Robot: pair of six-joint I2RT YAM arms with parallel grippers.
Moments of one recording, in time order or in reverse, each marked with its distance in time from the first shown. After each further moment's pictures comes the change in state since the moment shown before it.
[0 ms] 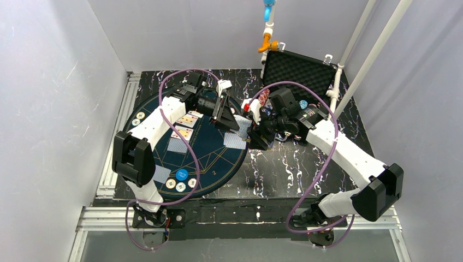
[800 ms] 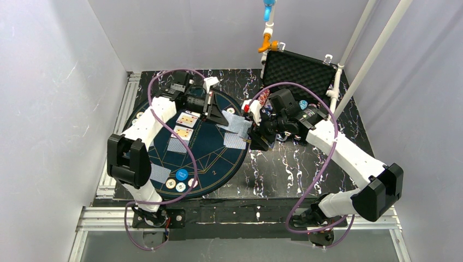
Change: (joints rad) left arm 0.089 -0.045 -0.055 0.072 -0.019 -0.086; right arm 0.000 -0.001 -0.008 -0.010 0.018 0.000
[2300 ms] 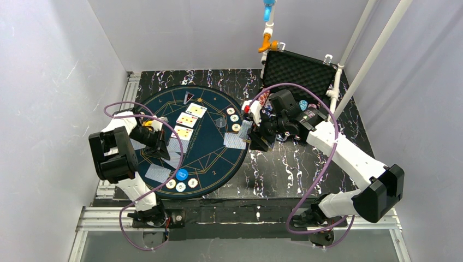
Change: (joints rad) left arm 0.616 0.062 -0.332 -0.452 -0.574 0.844; right arm 0.000 -0.014 -0.018 0.022 0.000 0.000
